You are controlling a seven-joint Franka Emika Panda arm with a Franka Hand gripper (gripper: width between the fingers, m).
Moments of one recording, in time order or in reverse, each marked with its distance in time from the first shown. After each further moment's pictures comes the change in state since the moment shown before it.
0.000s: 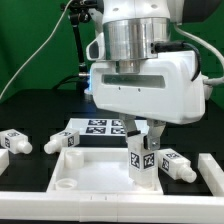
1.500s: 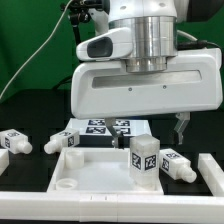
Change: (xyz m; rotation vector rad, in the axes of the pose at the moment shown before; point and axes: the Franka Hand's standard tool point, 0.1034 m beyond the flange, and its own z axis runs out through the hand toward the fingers) arm -0.003 -0.008 -0.001 -0.011 0.006 -1.185
